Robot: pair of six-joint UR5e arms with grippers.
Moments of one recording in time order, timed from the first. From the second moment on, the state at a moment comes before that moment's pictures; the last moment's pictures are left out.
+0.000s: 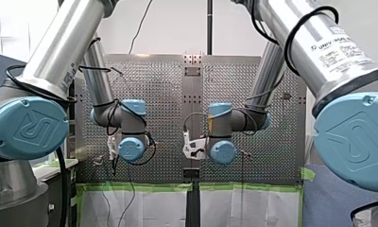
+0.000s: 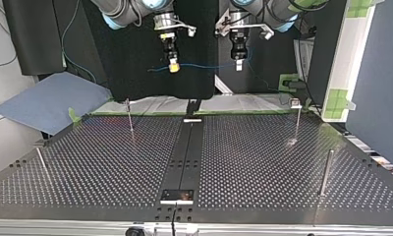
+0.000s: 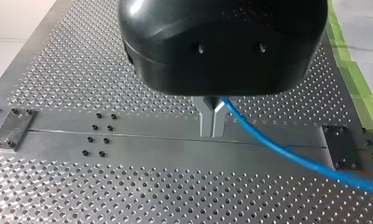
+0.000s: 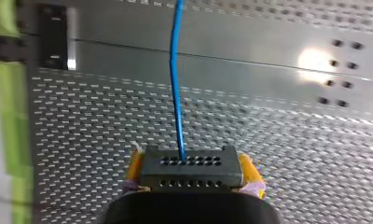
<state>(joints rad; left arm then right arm) -0.55 -1.99 -2.39 -1.89 -2.15 -1.63 2.38 -0.95 2.02 -1.01 1.82 1.48</state>
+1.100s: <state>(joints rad) -0.55 -2.01 -2.39 -1.92 -2.18 -1.56 2.38 -0.93 2.02 -1.00 1.82 1.48</state>
